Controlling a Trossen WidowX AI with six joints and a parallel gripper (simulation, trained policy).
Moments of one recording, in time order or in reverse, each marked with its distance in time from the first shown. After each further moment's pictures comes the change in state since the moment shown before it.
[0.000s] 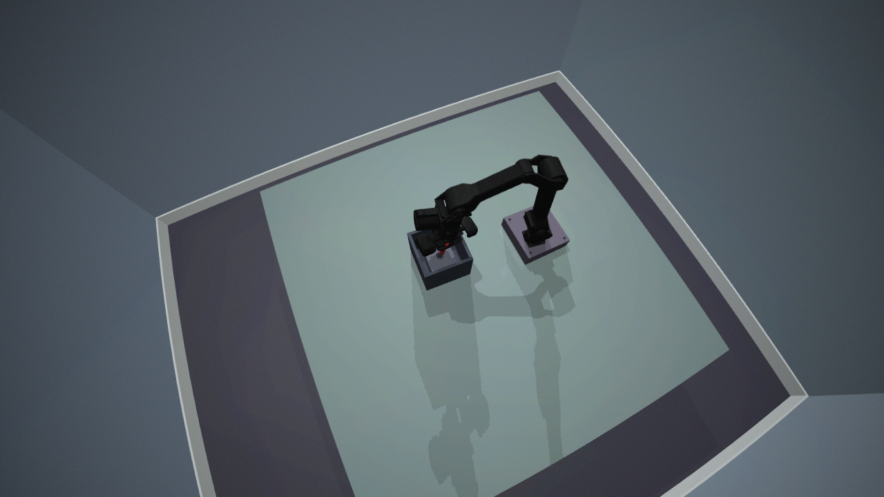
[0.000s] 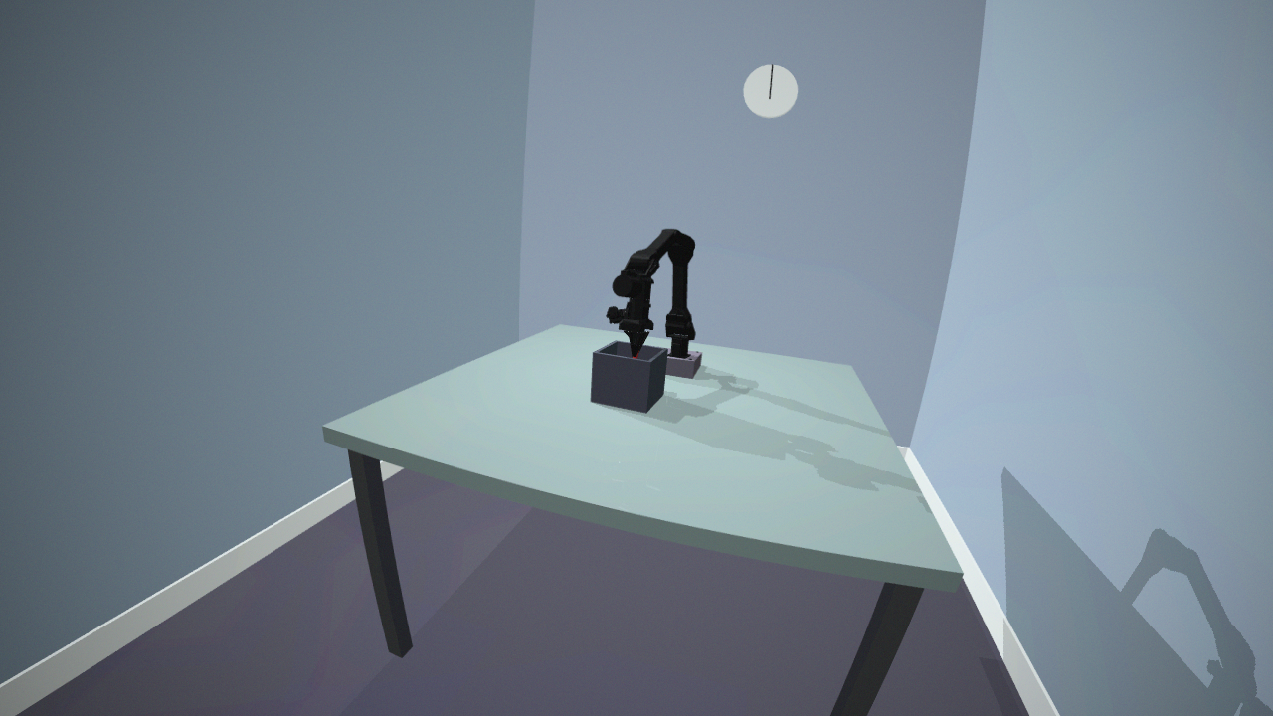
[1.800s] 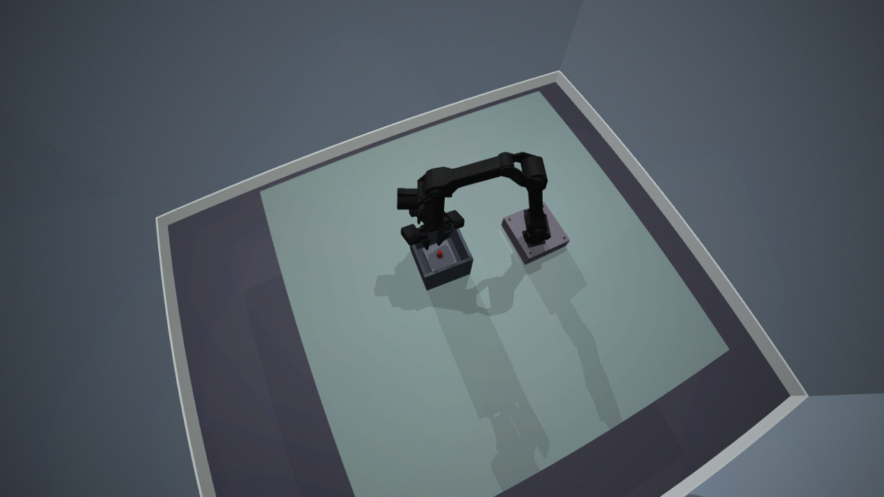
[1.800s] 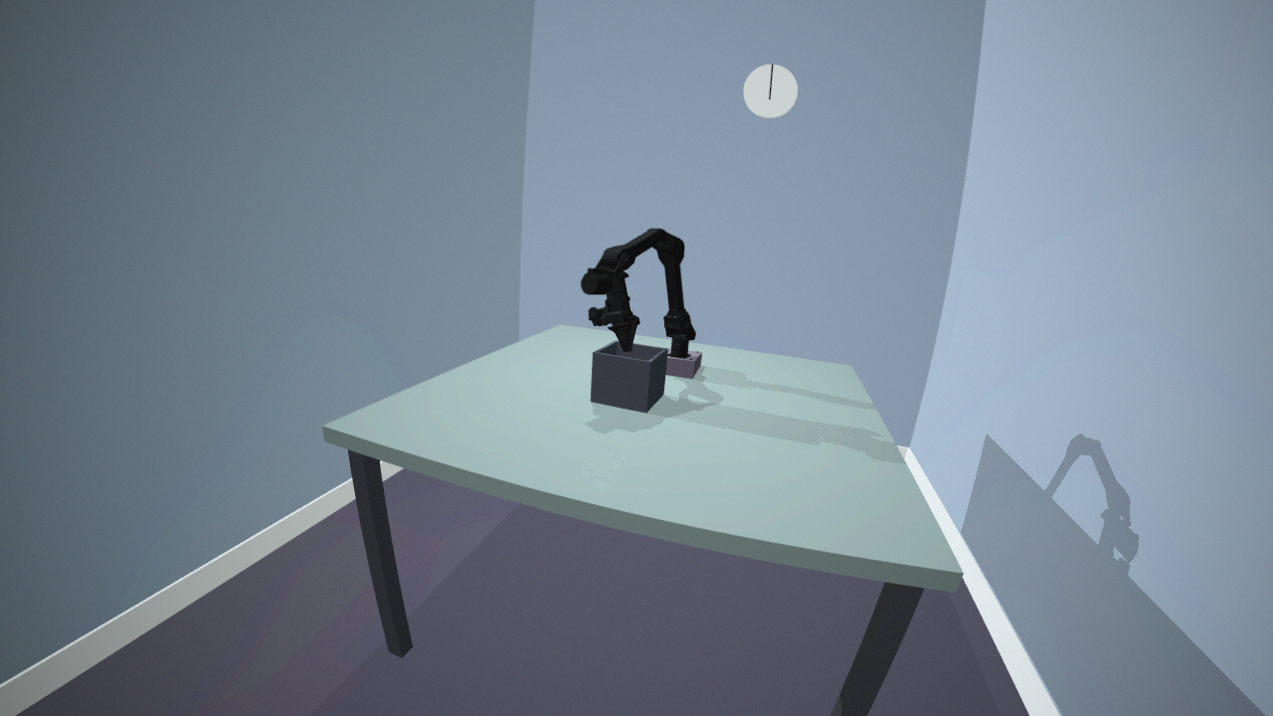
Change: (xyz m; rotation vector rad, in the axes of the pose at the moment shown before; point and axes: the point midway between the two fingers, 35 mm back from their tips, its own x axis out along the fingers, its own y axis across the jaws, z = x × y) arm -0.014 0.030 0.024 0.006 0.287 0.071
